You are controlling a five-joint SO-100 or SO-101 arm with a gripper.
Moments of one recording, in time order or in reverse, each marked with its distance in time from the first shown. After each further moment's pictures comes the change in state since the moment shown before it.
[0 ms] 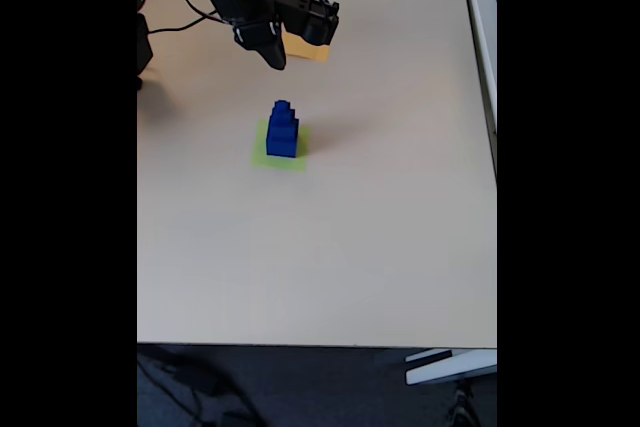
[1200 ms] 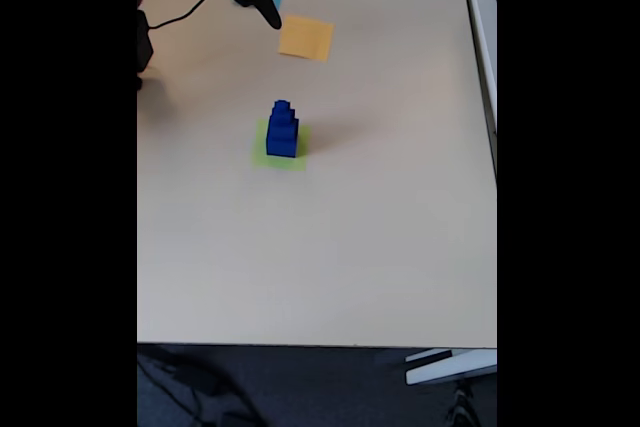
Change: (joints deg) arm -7.4 16.7 8.6 -0.3 -19.8
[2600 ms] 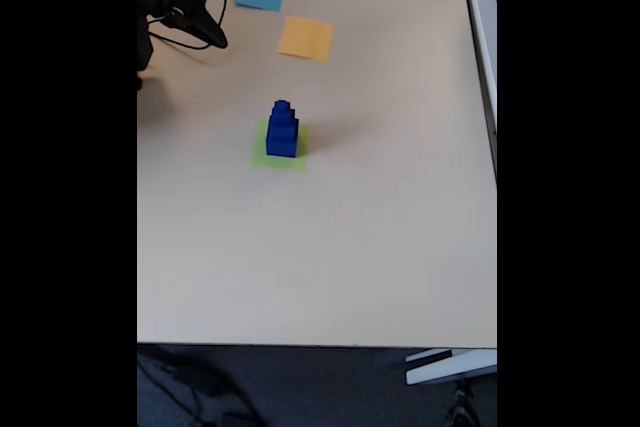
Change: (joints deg) arm -3.6 77.2 87.5 -26.4 -32.3
